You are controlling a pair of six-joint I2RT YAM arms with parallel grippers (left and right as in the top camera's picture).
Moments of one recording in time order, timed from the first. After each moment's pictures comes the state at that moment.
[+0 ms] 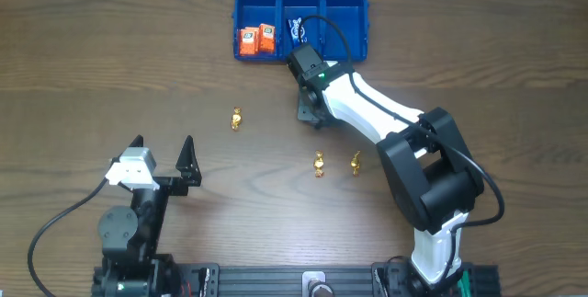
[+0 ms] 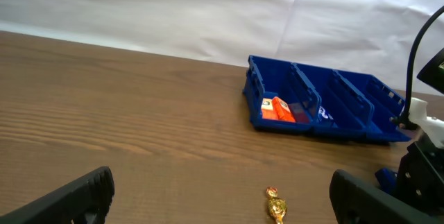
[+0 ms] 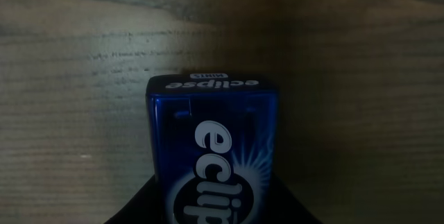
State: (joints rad) left arm -0.03 0.01 0.03 -0.12 0.10 -0.19; right arm 0.55 2.01 1.33 -0.70 0.12 0.59
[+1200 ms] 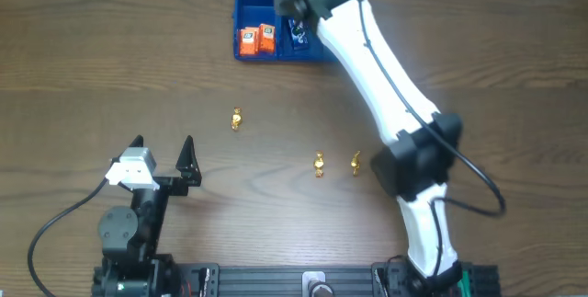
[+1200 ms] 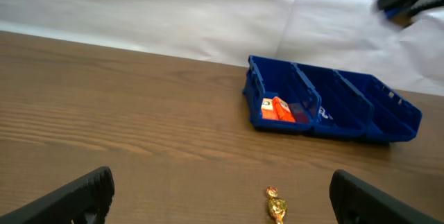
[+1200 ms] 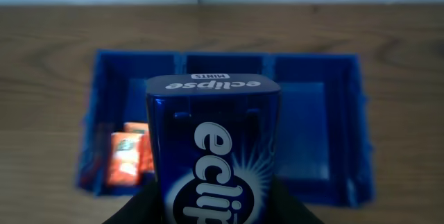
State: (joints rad) left arm -0.03 0.01 0.03 -0.12 0.10 -0.19; right arm 0.51 2.25 2.33 -1.02 0.30 0.43
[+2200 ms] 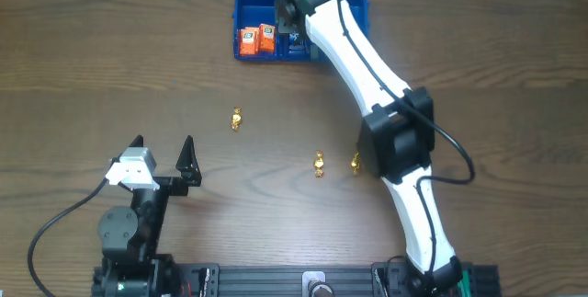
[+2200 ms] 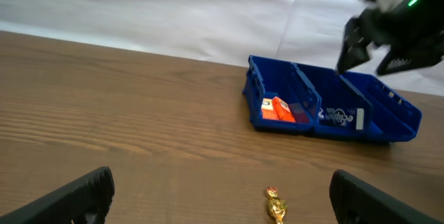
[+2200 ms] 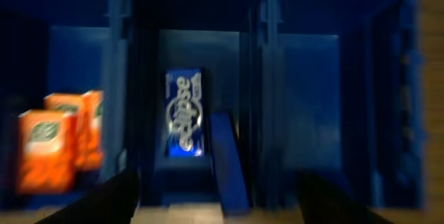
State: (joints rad) left arm -0.03 0.01 0.03 -0.12 0.10 -0.19; right arm 0.50 2.36 2.34 -1.09 0.30 0.43
